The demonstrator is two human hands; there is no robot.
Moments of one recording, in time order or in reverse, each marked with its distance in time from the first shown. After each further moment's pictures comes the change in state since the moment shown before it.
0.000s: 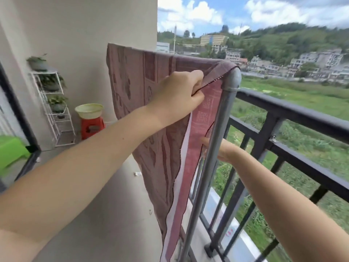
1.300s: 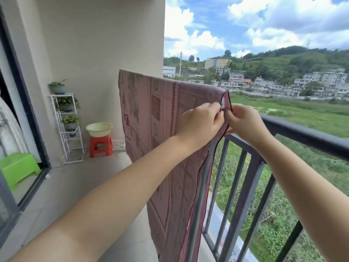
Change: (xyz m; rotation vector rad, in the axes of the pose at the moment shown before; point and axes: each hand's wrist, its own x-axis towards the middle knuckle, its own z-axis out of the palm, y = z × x) left_hand -0.012 0.059 0.032 0.051 0.116 0.022; right_hand -0.061 -0.066 -0.047 -0.460 0.679 -0.474
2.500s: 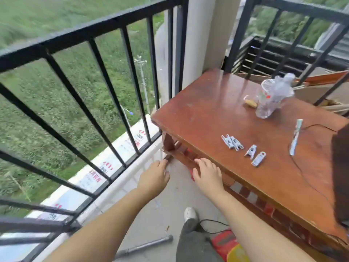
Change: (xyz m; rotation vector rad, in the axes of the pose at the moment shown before) left_hand -0.401 0.177 0.132 -0.717 -1.423 1.313; right_hand -0.563 -0.062 0.157 -0.618 0.876 2.073
